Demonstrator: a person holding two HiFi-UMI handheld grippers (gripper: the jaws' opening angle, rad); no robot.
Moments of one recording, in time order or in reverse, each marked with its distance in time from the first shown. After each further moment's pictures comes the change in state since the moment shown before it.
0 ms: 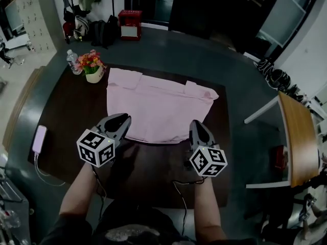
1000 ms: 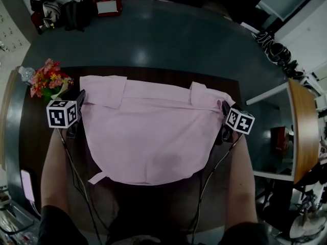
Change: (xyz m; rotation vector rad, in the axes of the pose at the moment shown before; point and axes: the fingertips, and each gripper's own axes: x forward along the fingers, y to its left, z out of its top) left arm 0.177 0.383 -0.075 0.046 0.392 0.348; right arm 0.209 -0.332 -0.087 -0.096 0.481 -0.464
